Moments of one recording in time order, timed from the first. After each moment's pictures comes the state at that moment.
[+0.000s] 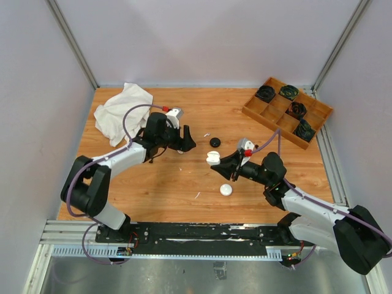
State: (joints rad) left arm -0.45 1.49 0.85 0.10 0.34 -0.26; right arm 0.63 1.03 0.30 0.76 -0.55 0.14
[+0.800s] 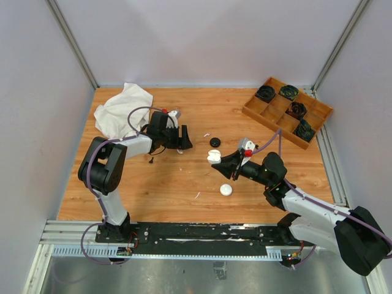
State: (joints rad) left arm -0.36 1.79 0.97 0.07 0.35 -0.31; right arm 0.63 1.01 0.30 0.75 -0.51 0.11
